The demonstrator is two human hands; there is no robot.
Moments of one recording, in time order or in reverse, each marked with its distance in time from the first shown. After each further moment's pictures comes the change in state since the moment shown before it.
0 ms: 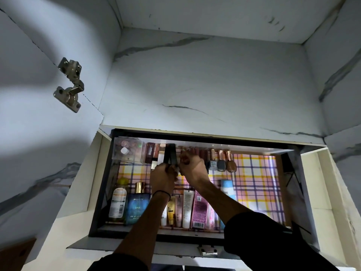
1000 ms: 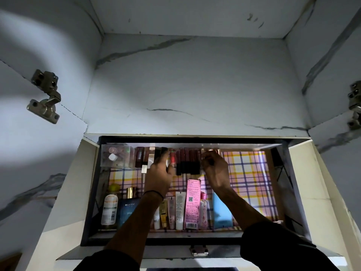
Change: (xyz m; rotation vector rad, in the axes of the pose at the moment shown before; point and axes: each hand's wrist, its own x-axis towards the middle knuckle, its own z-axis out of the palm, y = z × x) left_hand 0.000 0.017 0.002 0.430 -0.100 0.426; right_hand -0.014 0.051 -0.072 0.069 0.297 -0.078
